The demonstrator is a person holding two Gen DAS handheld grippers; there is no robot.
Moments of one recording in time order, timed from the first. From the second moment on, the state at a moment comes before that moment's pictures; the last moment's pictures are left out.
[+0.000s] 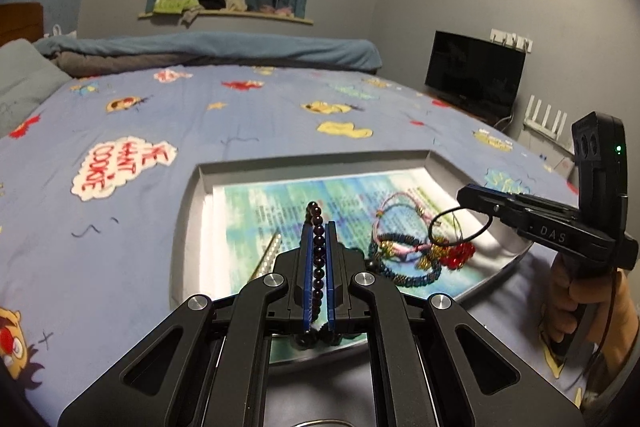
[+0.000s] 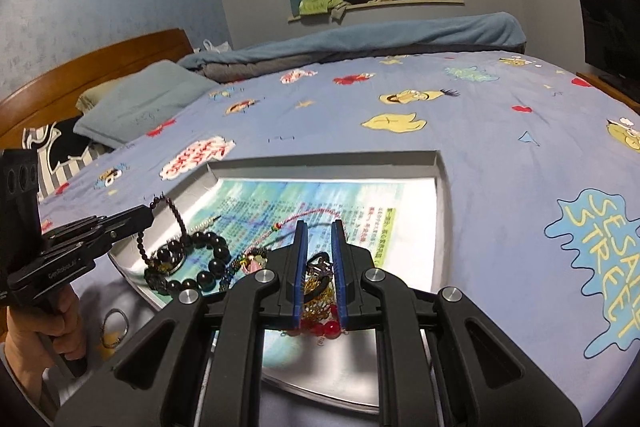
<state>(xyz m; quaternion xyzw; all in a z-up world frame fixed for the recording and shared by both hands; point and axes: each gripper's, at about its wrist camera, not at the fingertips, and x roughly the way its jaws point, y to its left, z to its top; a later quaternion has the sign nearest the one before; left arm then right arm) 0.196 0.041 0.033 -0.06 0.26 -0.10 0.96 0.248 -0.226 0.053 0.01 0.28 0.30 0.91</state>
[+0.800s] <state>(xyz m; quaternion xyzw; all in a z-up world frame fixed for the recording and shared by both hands) 0.171 0.030 0.040 -0.04 0.24 -0.10 0.96 0.221 -0.235 0.053 -0.01 0.27 0.31 0.91</state>
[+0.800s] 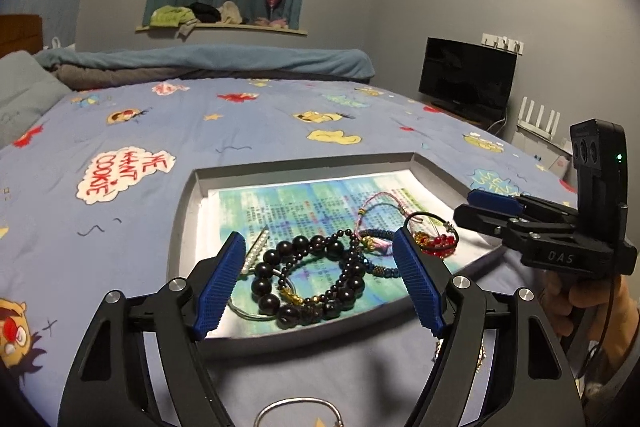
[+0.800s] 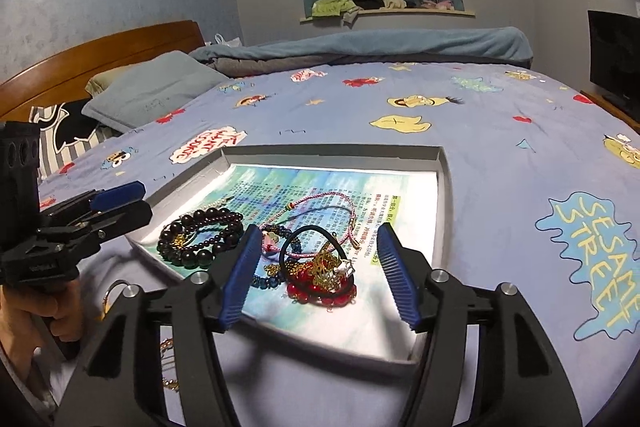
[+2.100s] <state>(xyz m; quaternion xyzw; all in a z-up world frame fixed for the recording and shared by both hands) 0.100 0.059 0.021 -0.04 0.26 -0.08 0.96 0.139 -0.234 0.042 -0.05 0.24 0.37 0.89</state>
